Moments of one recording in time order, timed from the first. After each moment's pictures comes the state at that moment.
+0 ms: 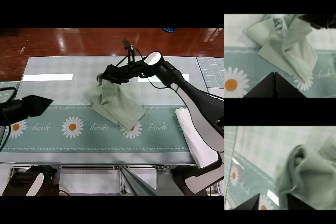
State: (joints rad) left arm -0.01 -0.50 0.79 1.04 -1.12 -1.62; right arm 0.39 -1.77 1.58 -0.57 0.92 1.36
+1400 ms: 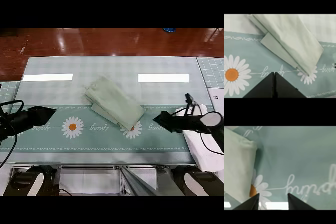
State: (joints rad) left arm -0.01 -0.41 0.67 1.04 -1.12 -1.63; right arm -0.02 -0.94 0.44 -0.86 0.87 1.59
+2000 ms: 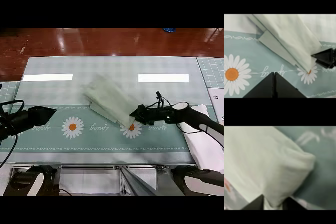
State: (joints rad) left arm -0.01 -0.42 0.67 1.04 -1.12 -1.63; right arm 0.17 -1.41 0.64 -0.37 0.78 1.24
